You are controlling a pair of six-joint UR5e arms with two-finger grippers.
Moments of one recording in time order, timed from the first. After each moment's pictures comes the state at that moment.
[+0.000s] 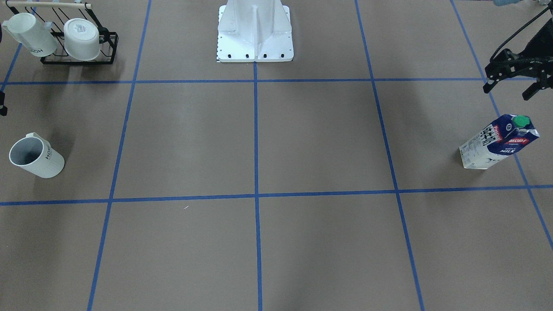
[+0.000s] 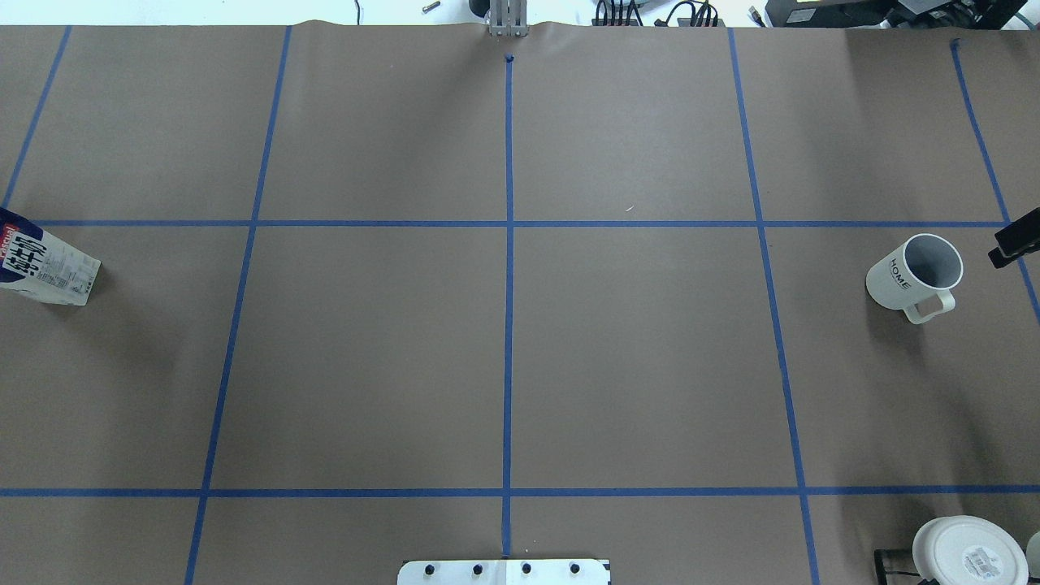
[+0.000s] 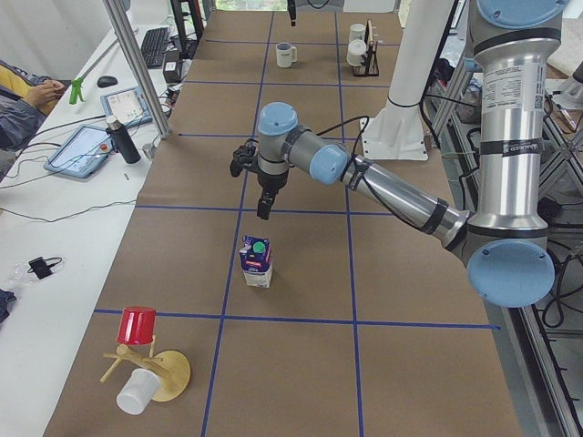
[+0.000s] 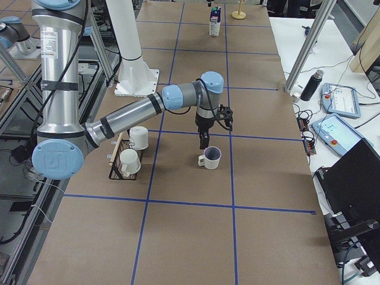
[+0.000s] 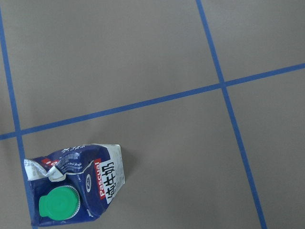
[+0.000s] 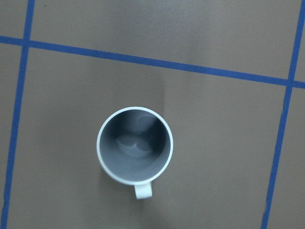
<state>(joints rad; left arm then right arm) -1.24 -1.52 -2.10 -1.59 -2.28 -0.35 1.23 -1.60 1.93 -1.65 2.27 0.29</state>
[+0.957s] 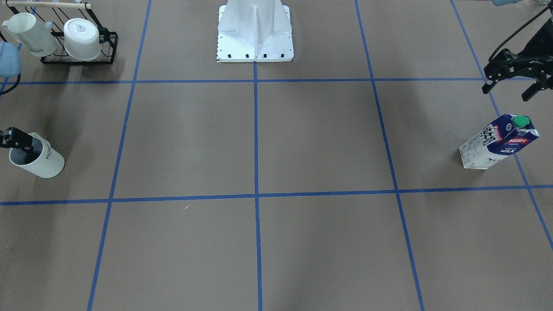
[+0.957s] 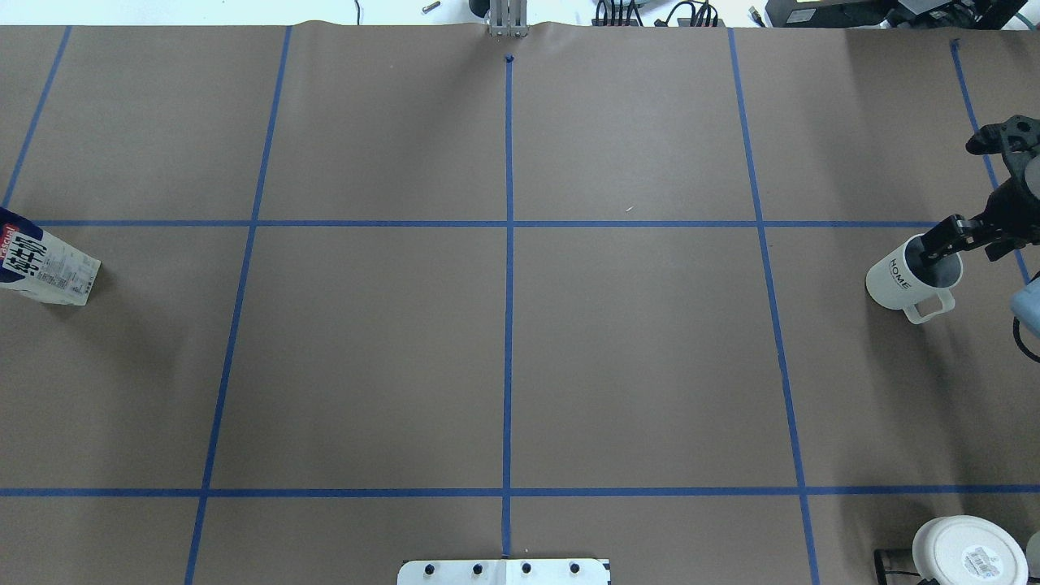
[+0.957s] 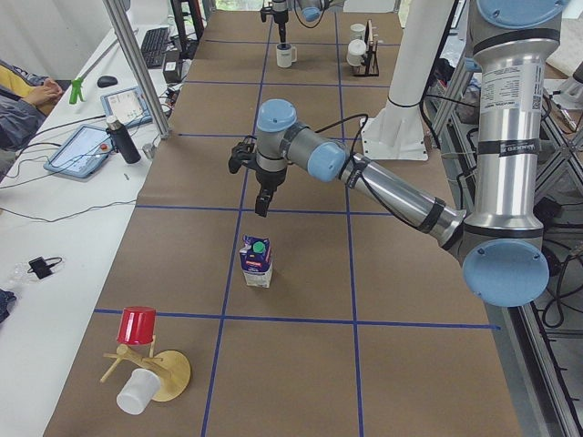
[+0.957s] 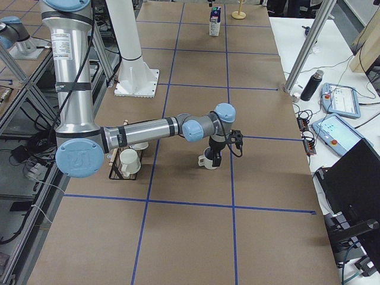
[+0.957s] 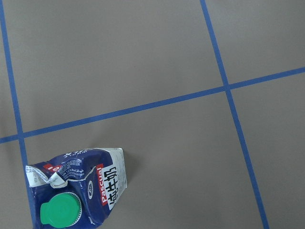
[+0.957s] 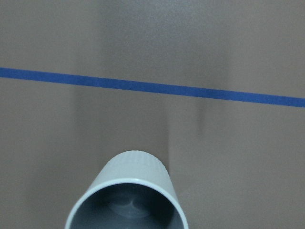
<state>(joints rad) -1.24 -1.53 -2.11 -1.59 -2.28 -0.35 1.13 -1.52 1.67 -1.43 2.24 0.45</state>
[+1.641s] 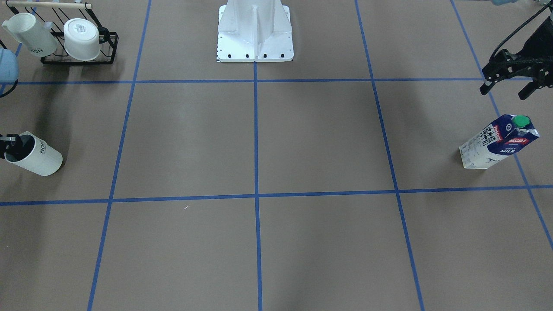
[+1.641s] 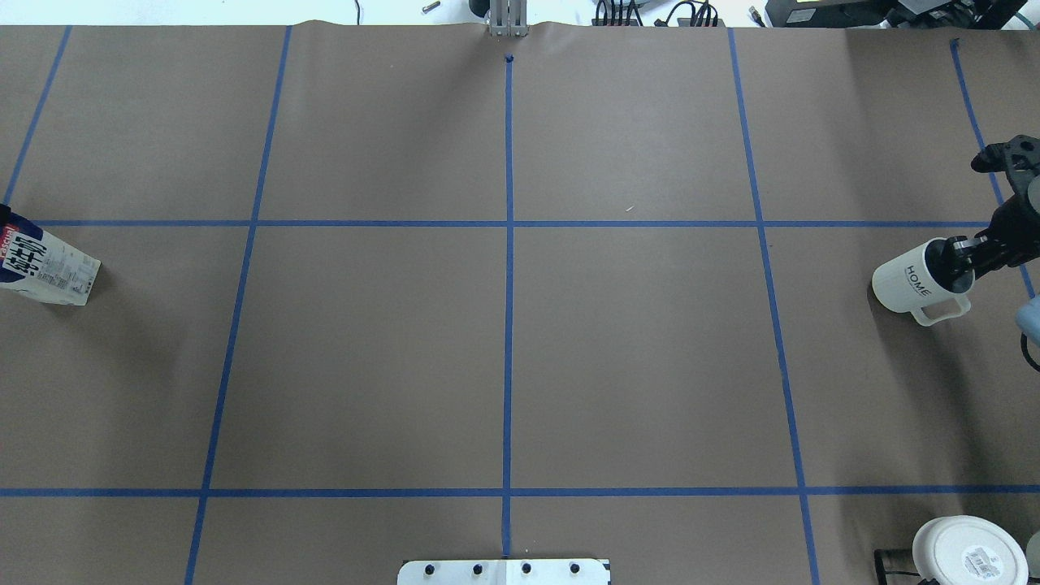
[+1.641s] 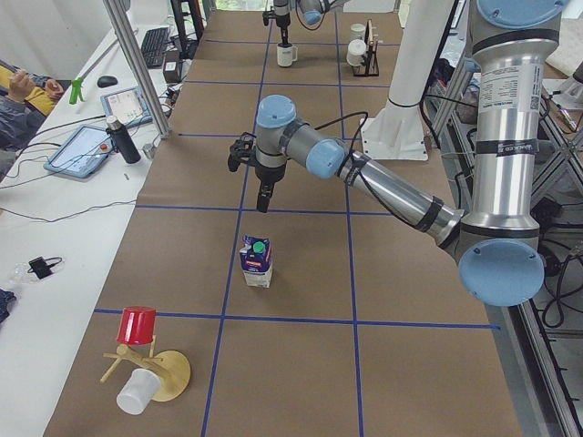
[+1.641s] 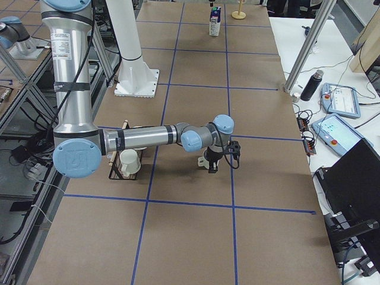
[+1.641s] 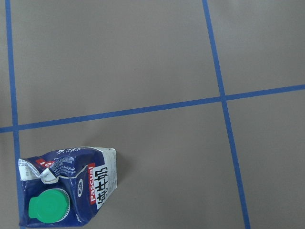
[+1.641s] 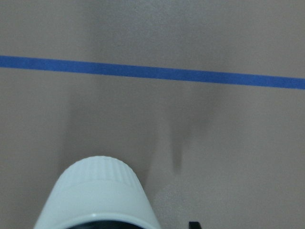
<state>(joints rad) -1.24 -1.55 -2.11 -1.59 -2.28 -0.46 1.12 -1.54 1.62 -1.36 2.24 0.46</state>
